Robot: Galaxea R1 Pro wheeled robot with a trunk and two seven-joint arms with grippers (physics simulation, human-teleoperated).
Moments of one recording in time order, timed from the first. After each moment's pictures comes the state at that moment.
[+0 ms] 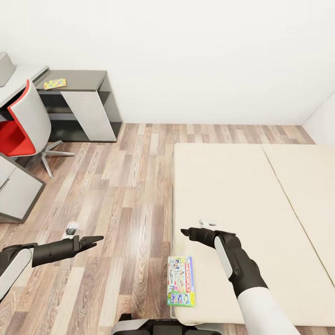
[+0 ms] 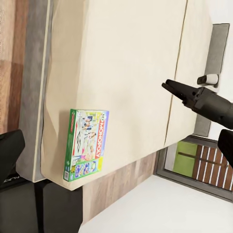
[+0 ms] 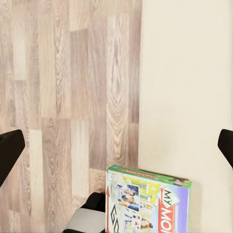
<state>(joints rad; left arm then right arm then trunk) -0.43 0.51 -0.02 -1.18 0.79 0.96 -0.79 -0.62 0.12 -0.03 -0.99 -0.11 0.67 0.24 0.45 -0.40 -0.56</state>
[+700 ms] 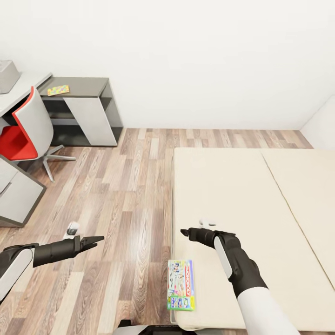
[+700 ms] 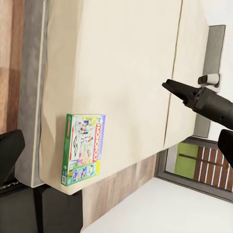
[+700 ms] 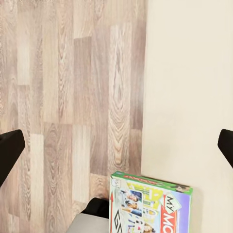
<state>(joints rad) -0.43 0.51 -0.02 -1.18 0.79 0.96 -0.78 -0.62 0.12 -0.03 -0.99 -0.11 0.67 0.24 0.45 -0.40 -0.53</state>
